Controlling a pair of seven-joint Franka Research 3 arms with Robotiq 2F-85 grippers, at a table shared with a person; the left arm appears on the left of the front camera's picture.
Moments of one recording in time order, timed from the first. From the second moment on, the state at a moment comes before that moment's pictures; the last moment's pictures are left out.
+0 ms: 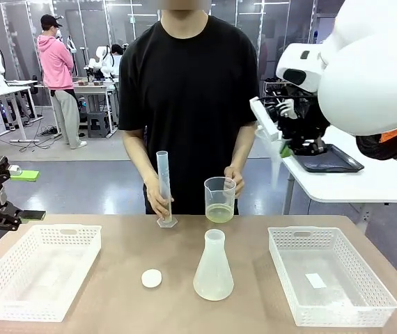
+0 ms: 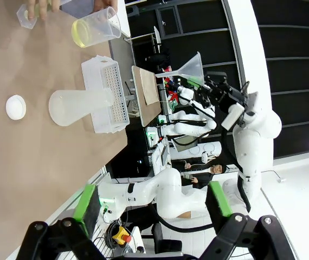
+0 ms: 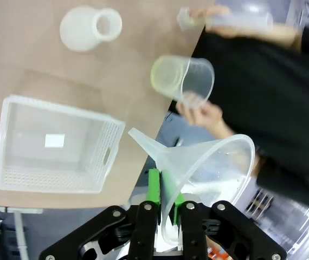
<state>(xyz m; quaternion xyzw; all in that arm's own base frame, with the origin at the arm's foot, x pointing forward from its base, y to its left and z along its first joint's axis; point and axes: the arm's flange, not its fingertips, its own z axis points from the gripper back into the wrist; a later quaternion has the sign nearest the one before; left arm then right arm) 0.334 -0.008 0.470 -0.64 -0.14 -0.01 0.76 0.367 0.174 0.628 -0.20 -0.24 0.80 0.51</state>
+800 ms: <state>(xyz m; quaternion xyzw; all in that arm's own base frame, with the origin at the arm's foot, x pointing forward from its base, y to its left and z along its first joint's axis) 0.334 -0.008 0.470 -0.64 -0.14 -0.01 0.76 0.323 0.239 0.600 -0.15 -0.31 0.88 0.32</state>
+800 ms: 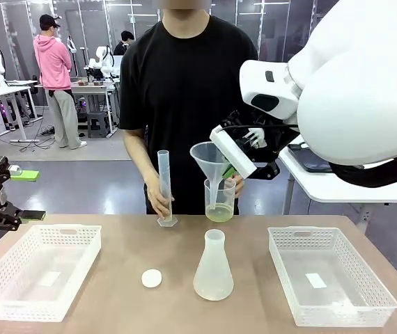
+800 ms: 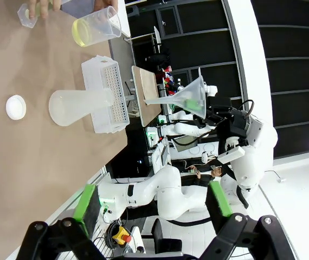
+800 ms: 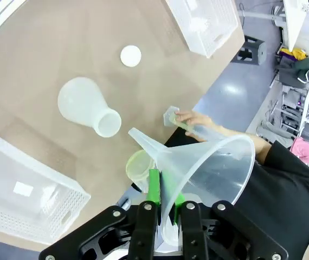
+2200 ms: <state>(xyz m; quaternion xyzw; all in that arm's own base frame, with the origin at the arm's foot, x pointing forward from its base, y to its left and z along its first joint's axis) 0.334 -0.008 0.470 -0.64 -0.14 -0.01 0.76 0.352 0.244 0.558 -0.13 -0.27 0.89 0.34</state>
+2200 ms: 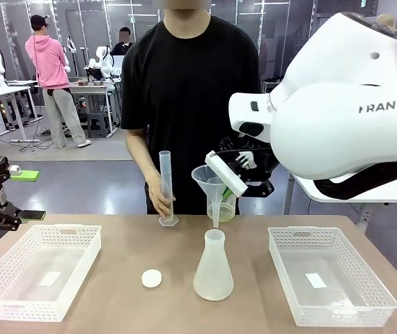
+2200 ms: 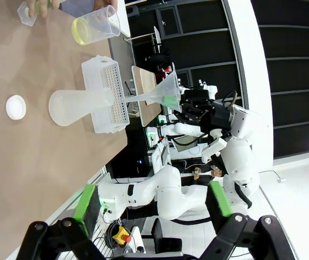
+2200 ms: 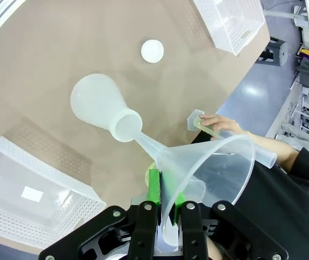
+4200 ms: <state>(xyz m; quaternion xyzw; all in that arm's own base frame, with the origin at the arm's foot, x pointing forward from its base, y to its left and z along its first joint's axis) 0.334 -0.008 0.470 -0.64 -0.14 -0.01 0.76 0.388 0.243 0.472 -0.07 -0.26 0.88 0.38</state>
